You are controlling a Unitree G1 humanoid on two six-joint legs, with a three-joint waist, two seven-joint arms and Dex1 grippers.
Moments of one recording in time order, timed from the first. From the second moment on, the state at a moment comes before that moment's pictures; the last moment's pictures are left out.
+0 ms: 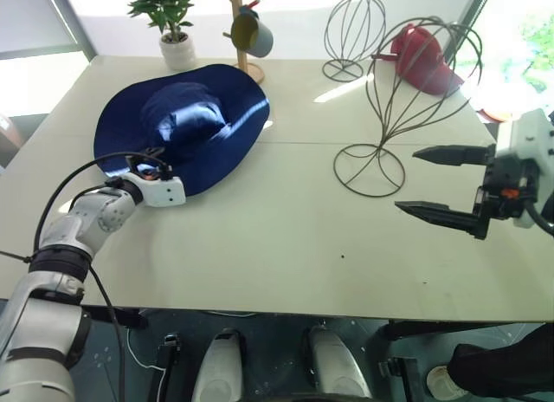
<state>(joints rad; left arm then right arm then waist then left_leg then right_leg) -0.68 0.78 -0.26 0.80 0.73 -0.49 -0.14 -0.23 -1.12 -0.47 -0.50 0.78 0.78 1.01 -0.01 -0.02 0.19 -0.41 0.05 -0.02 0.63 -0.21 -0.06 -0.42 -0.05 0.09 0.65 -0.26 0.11</state>
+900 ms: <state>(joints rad) -0.86 0.70 -0.09 0.45 0.21 -0.12 -0.59 -0.31 -1.17 -0.78 -0.37 1.00 0.95 0.97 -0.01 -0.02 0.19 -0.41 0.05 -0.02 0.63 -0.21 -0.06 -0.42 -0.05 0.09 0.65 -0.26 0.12</state>
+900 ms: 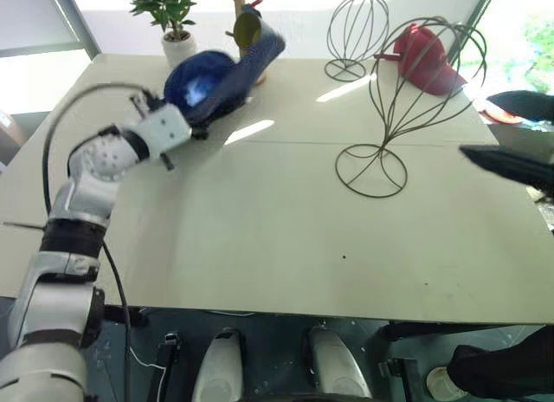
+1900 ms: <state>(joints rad) -1.73 0.18 -0.07 1.16 0.10 -0.13 -0.48 -0.08 -1.15 -1.24 -0.44 1.07 1.11 0.86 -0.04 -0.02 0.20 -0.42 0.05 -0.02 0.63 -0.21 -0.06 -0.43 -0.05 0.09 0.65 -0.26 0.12</state>
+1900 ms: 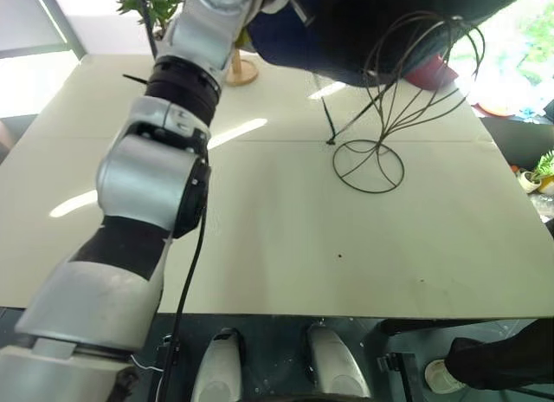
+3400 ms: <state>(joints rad) -1.21 0.37 -0.50 0.82 0.78 -0.97 -0.01 0.29 -1.07 -1.46 -0.46 0.99 1.12 0.89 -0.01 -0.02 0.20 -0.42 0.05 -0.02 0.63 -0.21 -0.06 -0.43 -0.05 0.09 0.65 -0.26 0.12</state>
